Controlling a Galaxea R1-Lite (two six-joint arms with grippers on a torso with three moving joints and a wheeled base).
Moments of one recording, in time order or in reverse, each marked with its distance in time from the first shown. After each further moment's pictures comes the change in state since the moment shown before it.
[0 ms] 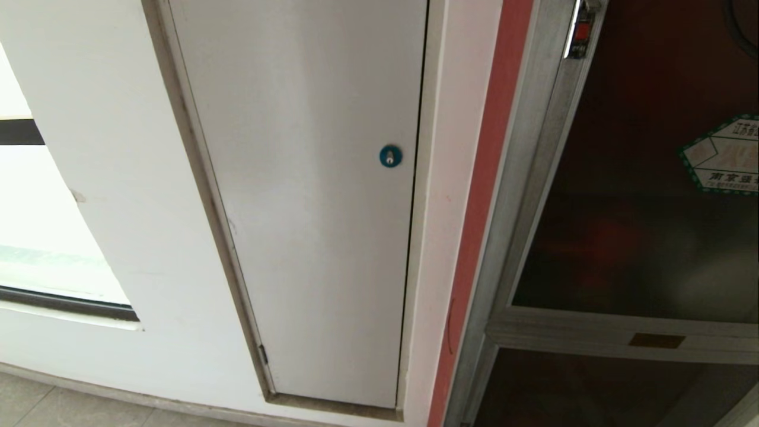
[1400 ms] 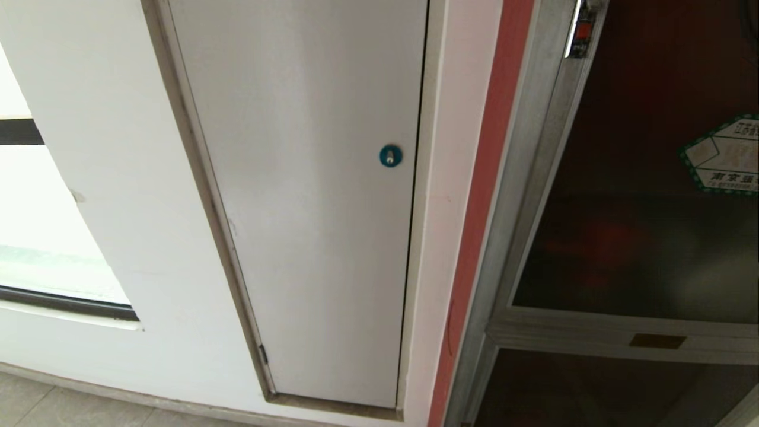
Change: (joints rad) left arm 0.000 0.000 0.000 0.000 0.000 0.000; right arm 0.017 -0.056 0.004 0.150 -0.001 0.021
